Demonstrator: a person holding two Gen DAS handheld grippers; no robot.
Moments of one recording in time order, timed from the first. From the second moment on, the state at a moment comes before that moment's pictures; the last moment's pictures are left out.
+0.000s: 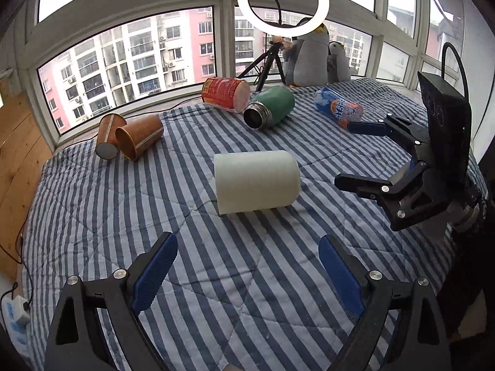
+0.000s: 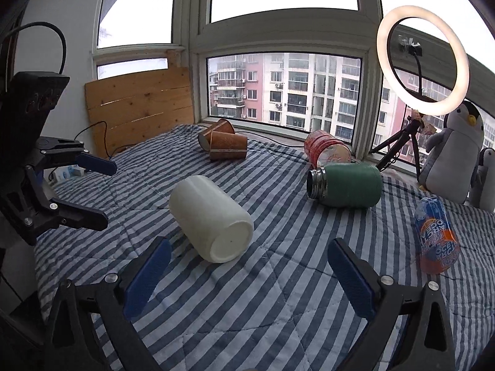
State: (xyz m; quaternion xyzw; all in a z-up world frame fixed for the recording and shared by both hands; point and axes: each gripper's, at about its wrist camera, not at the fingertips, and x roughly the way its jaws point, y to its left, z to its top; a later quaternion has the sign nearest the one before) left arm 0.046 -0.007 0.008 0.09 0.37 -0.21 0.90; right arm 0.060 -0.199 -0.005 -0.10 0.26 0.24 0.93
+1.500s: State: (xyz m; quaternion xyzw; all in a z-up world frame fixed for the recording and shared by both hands) left arm 0.008 0.029 -0.017 -0.05 0.21 -0.07 0.97; right arm 0.127 -0.131 -0.055 -0.22 0.32 0.34 0.86
